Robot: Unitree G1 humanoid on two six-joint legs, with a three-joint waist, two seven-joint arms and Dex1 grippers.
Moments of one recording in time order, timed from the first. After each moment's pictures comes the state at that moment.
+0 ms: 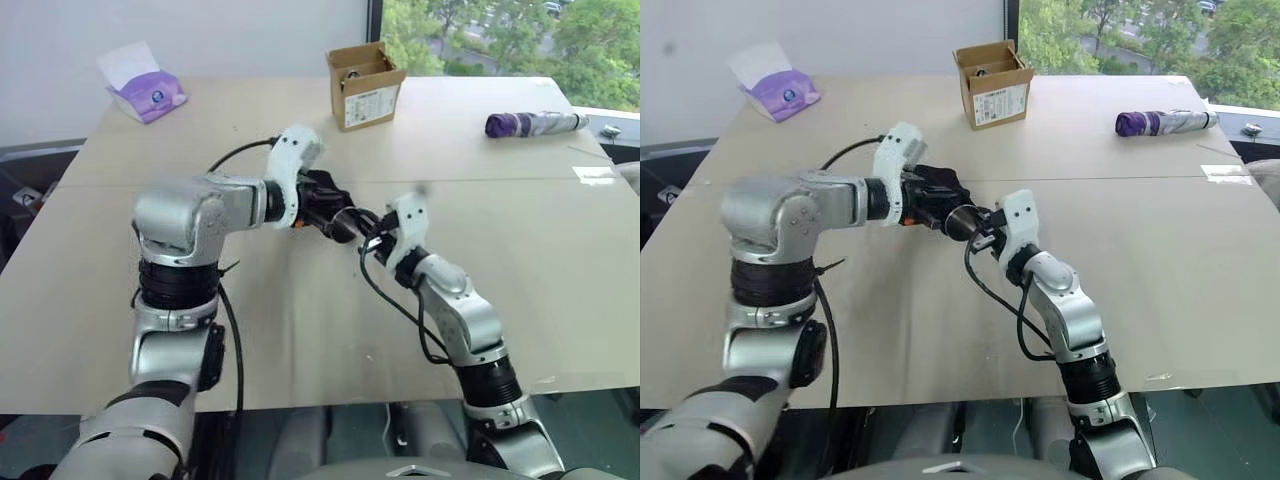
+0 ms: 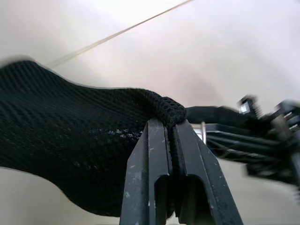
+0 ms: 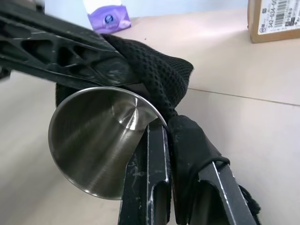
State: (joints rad) left arm -0.88 0.41 0.11 -0.13 -0.47 1.53 -0.57; right arm -0.37 0.05 0.17 -0.11 0.20 0.43 0.31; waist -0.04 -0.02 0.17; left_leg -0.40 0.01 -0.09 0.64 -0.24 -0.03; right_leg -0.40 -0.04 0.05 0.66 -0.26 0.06
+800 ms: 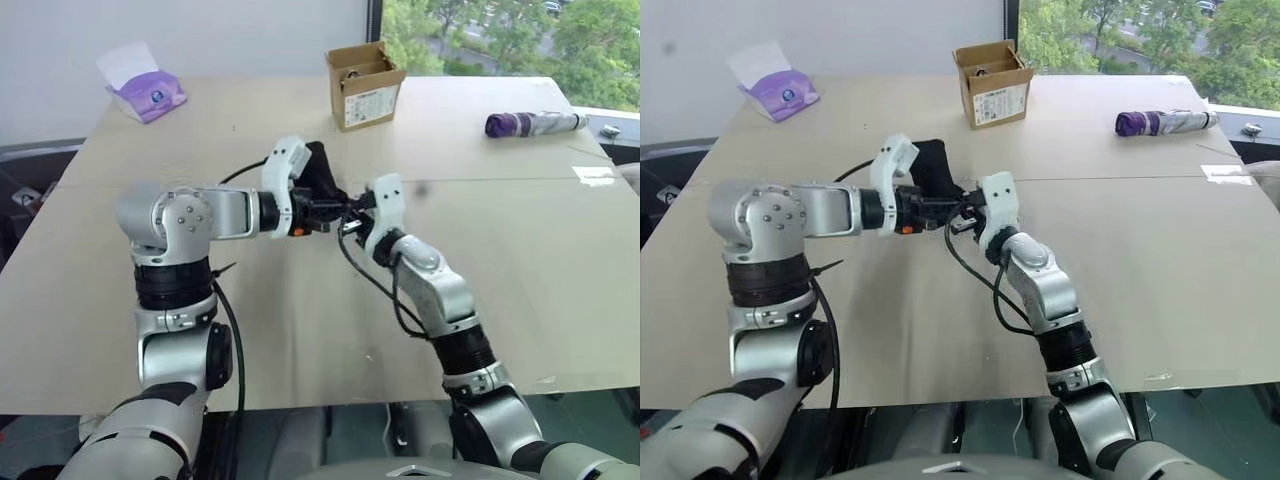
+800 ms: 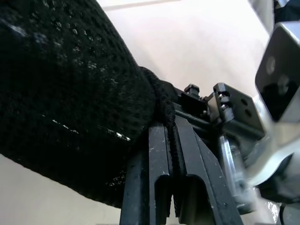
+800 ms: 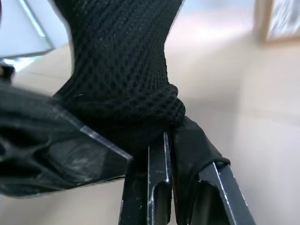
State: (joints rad) left arm -0.86 0.40 0.20 -0.10 -0.67 1.61 -0.41; right arm -0.54 0.14 0.13 0.09 0.27 0.51 0.28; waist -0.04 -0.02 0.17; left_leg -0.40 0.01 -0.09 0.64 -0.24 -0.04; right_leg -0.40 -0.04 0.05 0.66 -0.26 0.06
